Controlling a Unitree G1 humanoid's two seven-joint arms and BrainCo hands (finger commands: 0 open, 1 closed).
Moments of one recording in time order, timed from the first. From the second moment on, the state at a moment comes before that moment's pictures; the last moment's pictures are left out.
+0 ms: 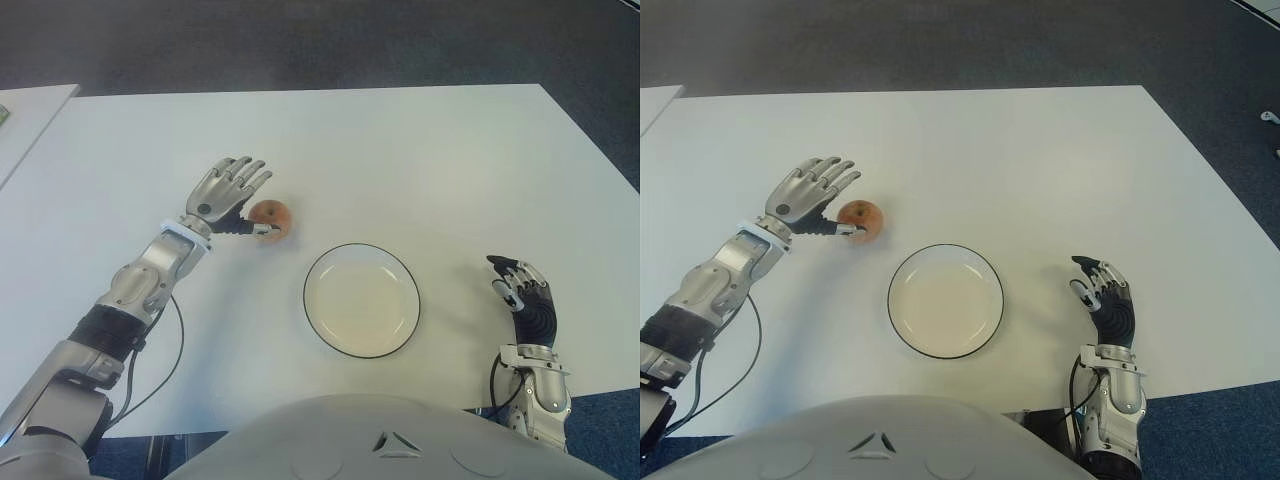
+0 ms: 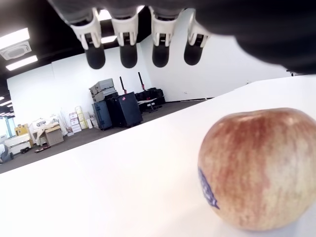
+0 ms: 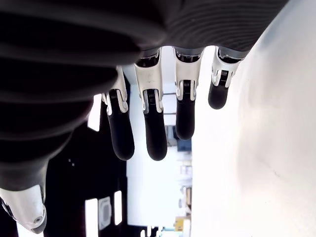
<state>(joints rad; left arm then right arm) -0.21 0.72 -0.38 0.21 1.08 -0.13 0.26 0.38 -0.14 -0.29 0.25 0.28 -0.57 0.25</state>
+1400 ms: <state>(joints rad) -0.22 0.67 -0.41 0.37 1.03 -0.20 0.35 0.38 -0.14 -0.28 0.24 0.27 -0.57 0.26</state>
